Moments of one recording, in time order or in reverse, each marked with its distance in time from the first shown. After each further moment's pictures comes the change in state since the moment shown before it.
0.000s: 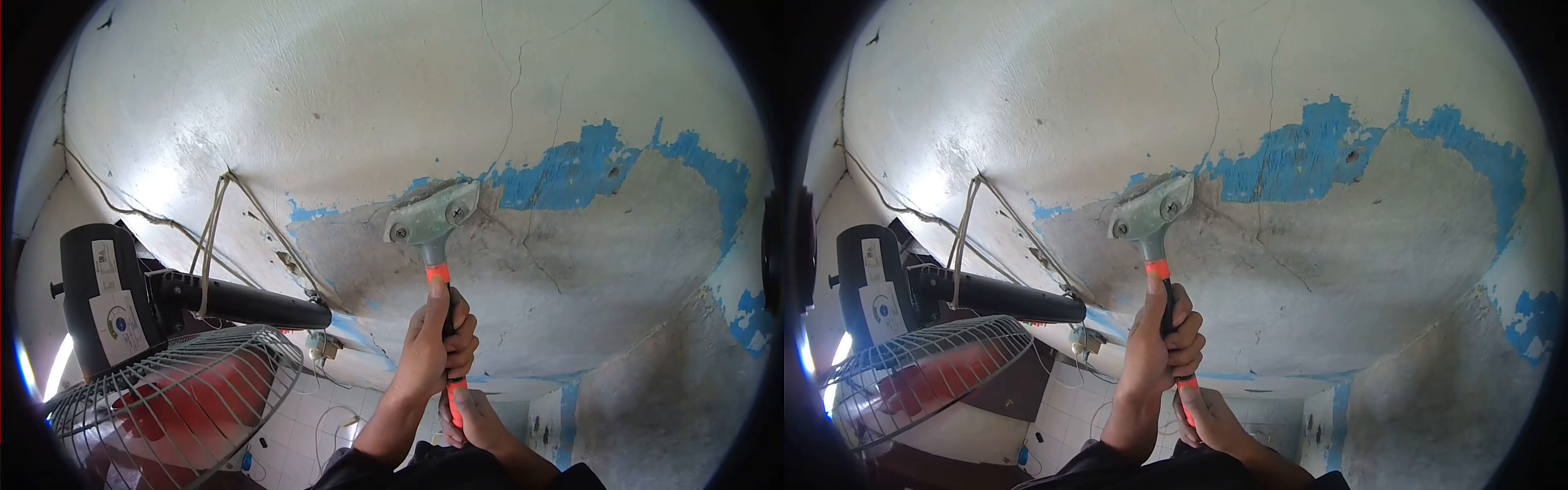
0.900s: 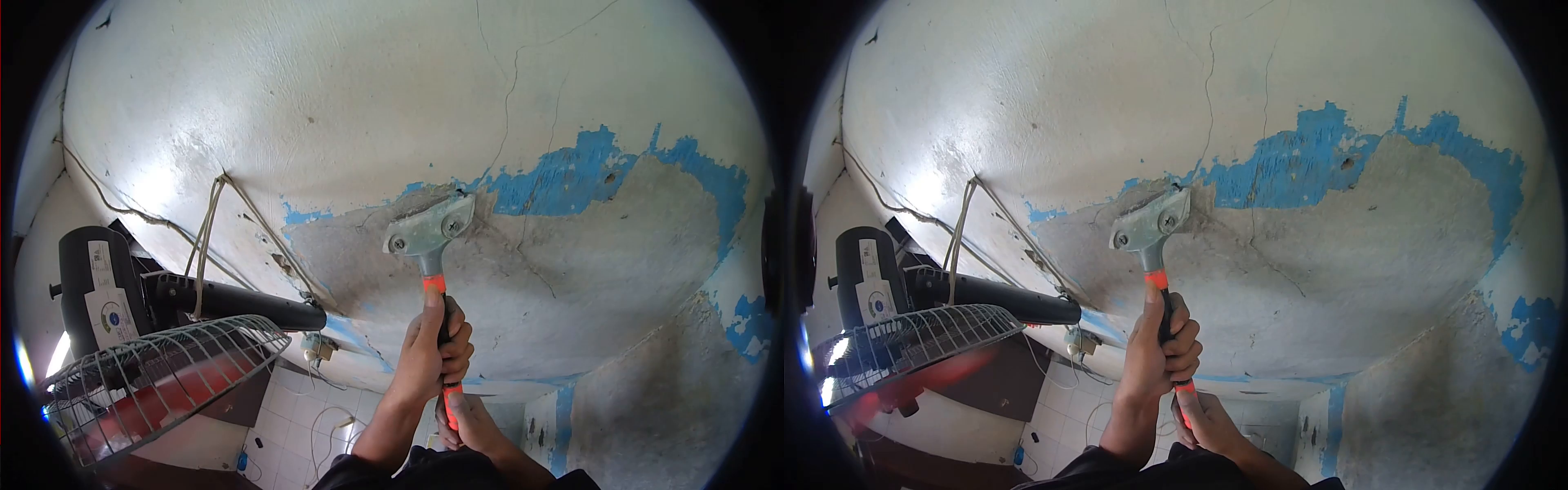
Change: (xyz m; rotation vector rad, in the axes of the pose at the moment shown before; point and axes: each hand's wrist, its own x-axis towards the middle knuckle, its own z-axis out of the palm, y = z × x) left_hand 0.005 -0.004 0.001 -0.011 -0.021 -0.006; right_hand 0.000 0.002 -0.009 -0.064 0.012 0.003
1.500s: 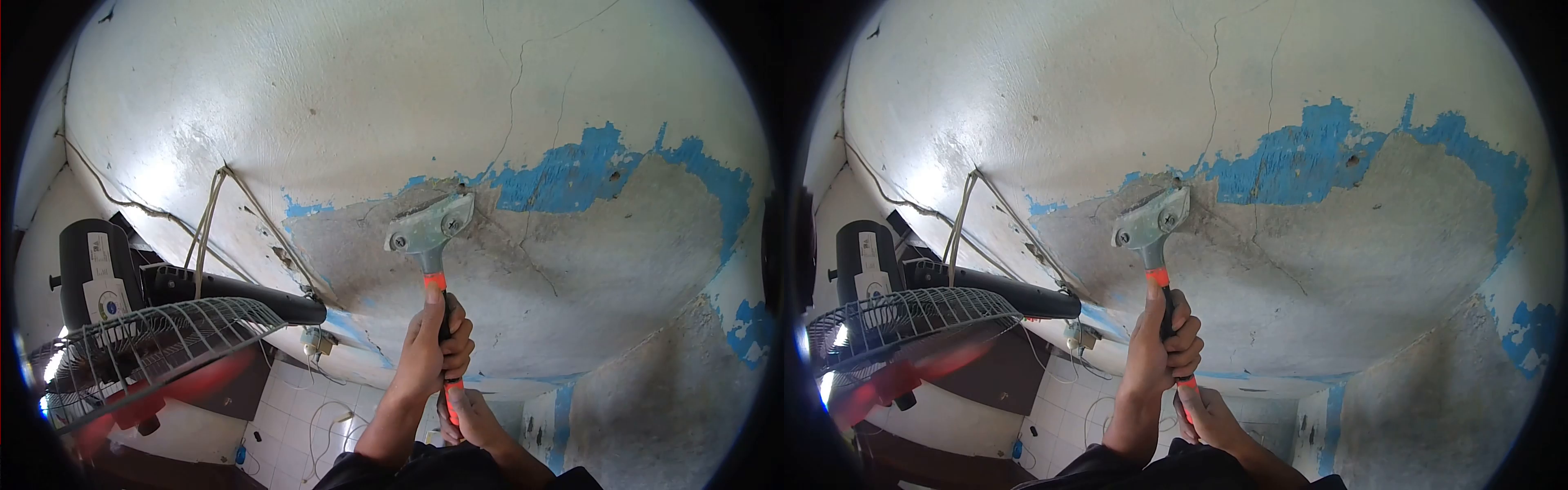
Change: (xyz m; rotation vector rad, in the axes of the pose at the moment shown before) left_hand 0.002 -0.009 -0.007 -0.022 0.001 0.006; right_hand 0.000 0.003 -0.005 -0.012 -0.001 0.021
